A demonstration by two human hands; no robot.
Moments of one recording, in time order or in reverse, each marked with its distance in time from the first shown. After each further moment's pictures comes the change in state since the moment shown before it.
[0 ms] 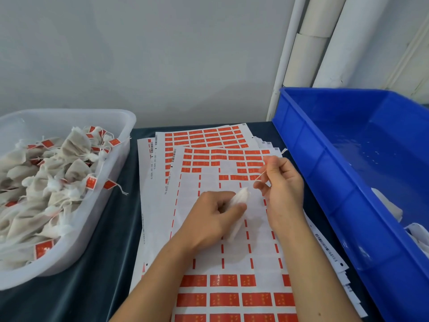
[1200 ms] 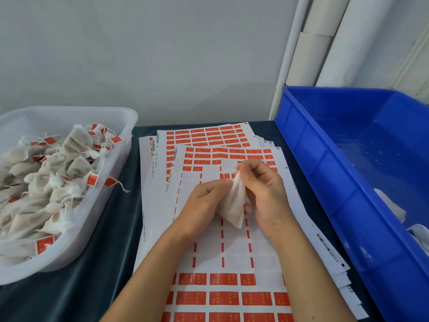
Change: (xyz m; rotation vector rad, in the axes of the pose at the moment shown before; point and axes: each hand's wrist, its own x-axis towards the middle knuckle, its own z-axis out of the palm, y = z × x) left_hand 0.003 0.015 -0.014 -0.373 0.024 -0.140; right_hand -0.022 -0.005 0.011 -0.025 -0.403 0.050
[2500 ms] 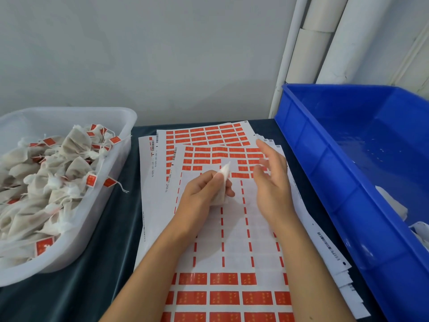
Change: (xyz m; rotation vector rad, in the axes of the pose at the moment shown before) left_hand 0.000 0.002 -0.001 -0.018 0.122 -0.013; right_hand 0.012 0.008 -0.012 -0.321 0.162 -0.177
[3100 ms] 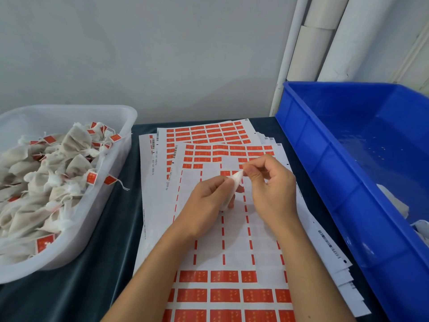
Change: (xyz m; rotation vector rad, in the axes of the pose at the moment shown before) left_hand 0.007 -0.011 0.001 0.213 -0.120 0.084; right_hand -0.006 -0.001 0.000 -0.241 0.084 -0.151
